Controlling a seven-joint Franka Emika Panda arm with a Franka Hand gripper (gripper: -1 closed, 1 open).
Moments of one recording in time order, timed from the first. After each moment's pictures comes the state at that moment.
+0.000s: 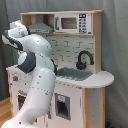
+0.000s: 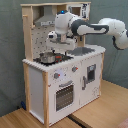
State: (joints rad) arm 0.13 0.68 1.17 -1.09 -0.87 1.42 -0.31
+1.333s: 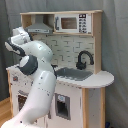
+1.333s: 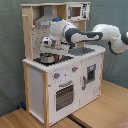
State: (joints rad) arm 0.18 0.80 1.15 -1.02 -0.99 1.51 -0.41
